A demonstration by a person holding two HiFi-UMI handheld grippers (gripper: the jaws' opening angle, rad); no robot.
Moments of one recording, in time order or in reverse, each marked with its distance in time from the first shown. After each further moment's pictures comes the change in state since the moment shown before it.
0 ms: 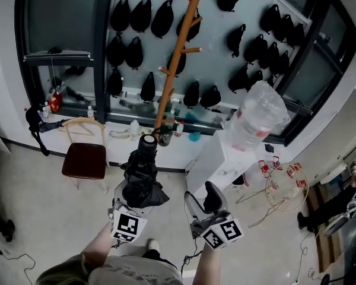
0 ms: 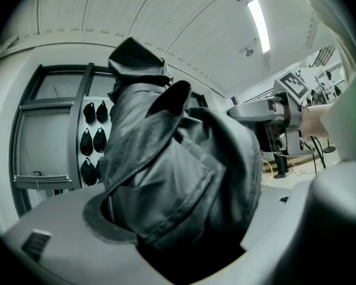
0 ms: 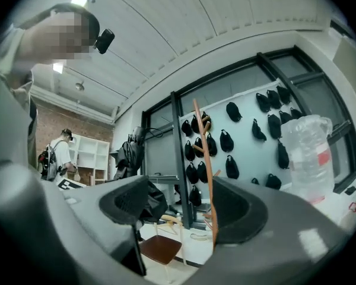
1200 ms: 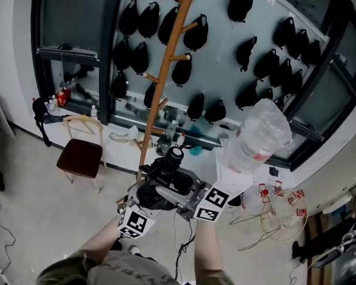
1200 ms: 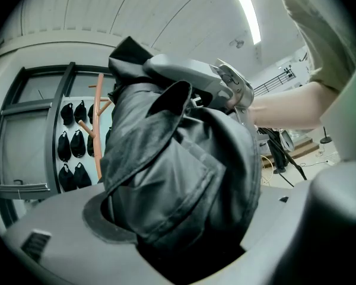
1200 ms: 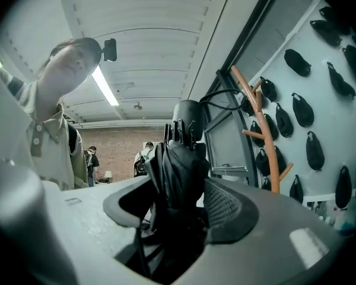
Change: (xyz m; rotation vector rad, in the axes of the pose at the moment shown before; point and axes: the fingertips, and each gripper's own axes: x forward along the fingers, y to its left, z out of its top) left arm 0.141 -0.087 0.011 0.067 -0.014 -0.047; right arm 0.083 -0.035 0.018 0.078 0.140 0.804
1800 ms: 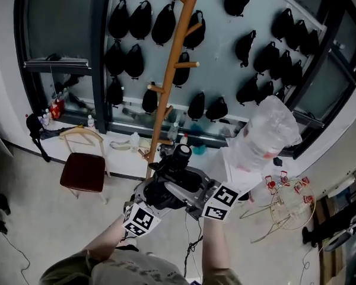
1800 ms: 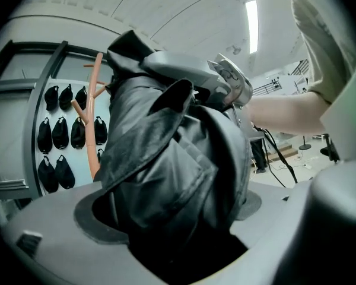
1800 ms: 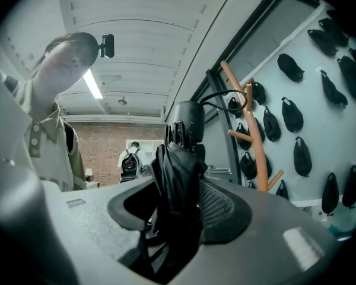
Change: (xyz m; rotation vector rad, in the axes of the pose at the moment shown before) left arm 0.022 0.065 -0.017 -0.018 0.037 -0.195; right arm 0.055 -0.056 0.010 -0.022 0.005 -0.151
